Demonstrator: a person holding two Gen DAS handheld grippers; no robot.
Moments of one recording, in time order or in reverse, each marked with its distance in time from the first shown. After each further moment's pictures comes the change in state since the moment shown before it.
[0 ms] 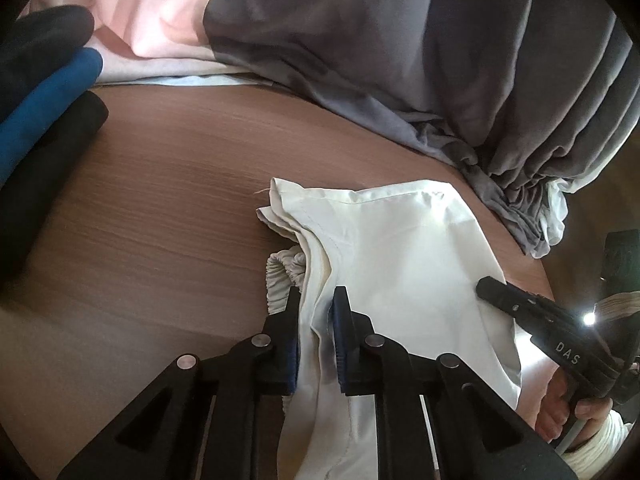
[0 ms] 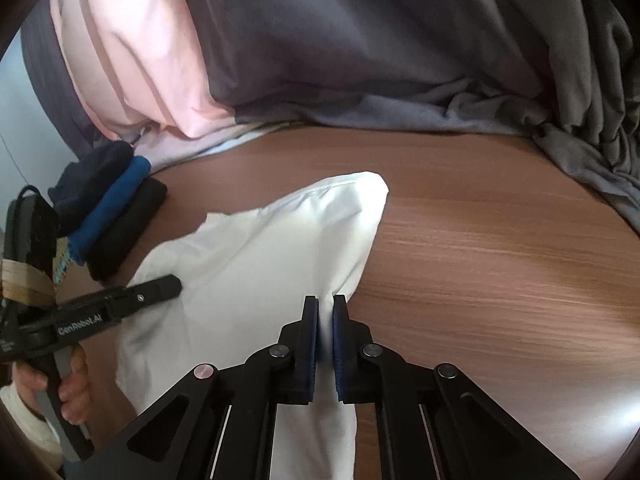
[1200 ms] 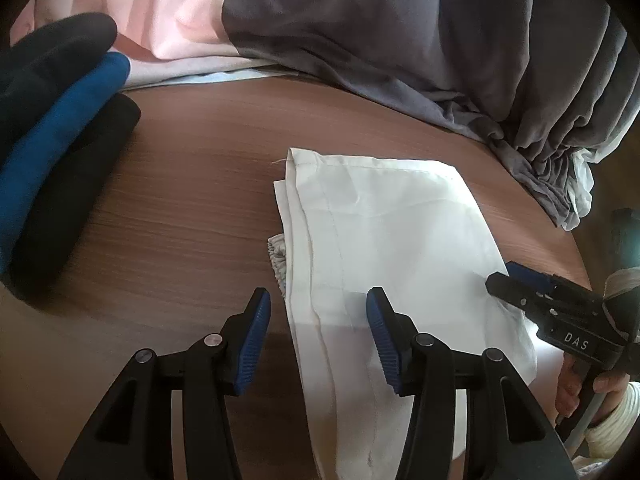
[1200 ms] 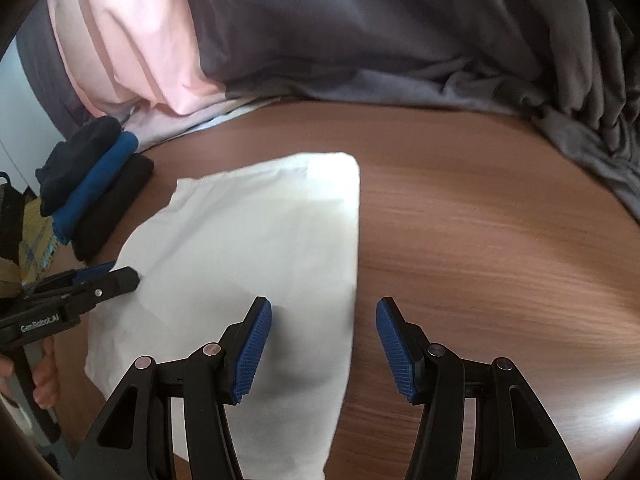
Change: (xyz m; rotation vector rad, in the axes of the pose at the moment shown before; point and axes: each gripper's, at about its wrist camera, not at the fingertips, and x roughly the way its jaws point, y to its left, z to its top) left arm 0.000 0.018 -0.010 0.069 0.046 0.121; right arm 0.021 -0.005 -0.015 -0.013 0.084 -0.023
